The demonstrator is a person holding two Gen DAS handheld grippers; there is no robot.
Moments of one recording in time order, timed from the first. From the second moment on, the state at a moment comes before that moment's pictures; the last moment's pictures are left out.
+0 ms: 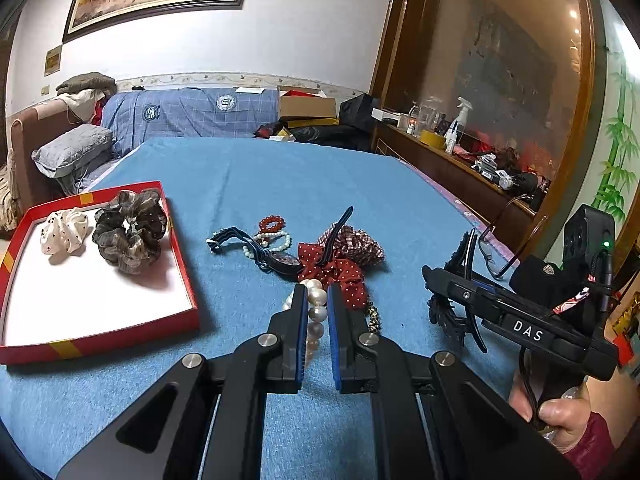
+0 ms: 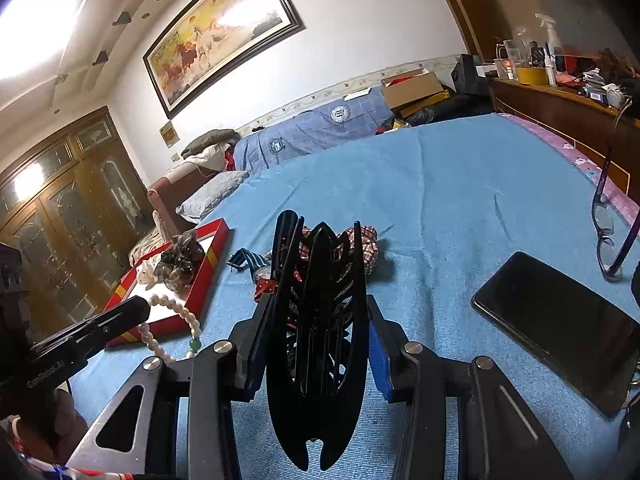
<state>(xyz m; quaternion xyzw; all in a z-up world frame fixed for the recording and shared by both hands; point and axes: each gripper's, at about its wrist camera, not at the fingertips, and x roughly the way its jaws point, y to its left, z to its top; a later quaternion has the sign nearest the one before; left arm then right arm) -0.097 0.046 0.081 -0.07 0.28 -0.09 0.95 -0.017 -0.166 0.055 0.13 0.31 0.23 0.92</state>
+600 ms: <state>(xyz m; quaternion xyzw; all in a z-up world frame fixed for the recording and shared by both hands) -0.100 0.041 0.089 -0.07 0.28 -0.09 0.95 -0.019 -0.163 0.053 0.12 0.30 0.23 0.92</state>
